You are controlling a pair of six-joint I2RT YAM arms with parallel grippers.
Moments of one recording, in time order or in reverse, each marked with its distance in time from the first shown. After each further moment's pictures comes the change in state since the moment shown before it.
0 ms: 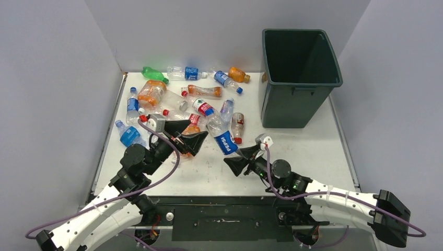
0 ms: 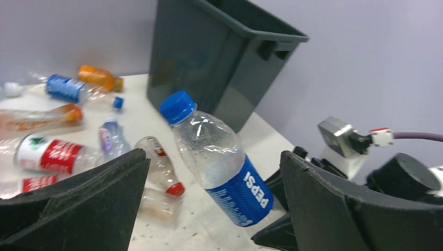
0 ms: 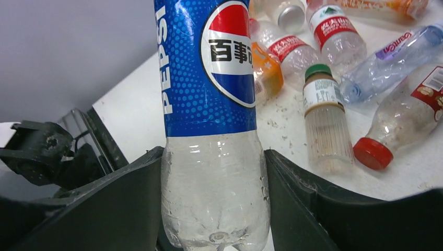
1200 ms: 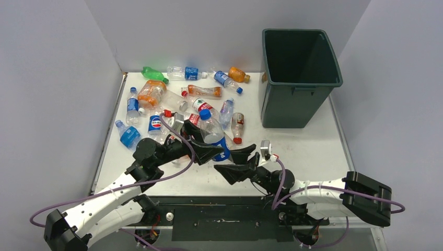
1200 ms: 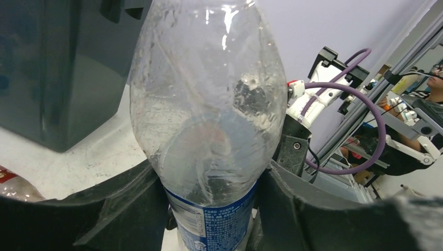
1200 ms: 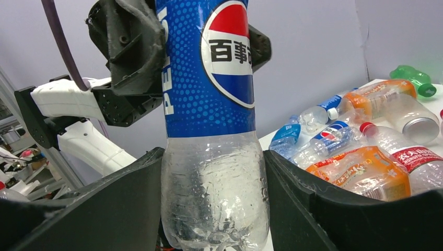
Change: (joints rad) left arm -0.014 0.204 -0.023 0.348 0.555 -0.218; right arm 0.119 0.284 -0.118 0.940 -0.132 0.043
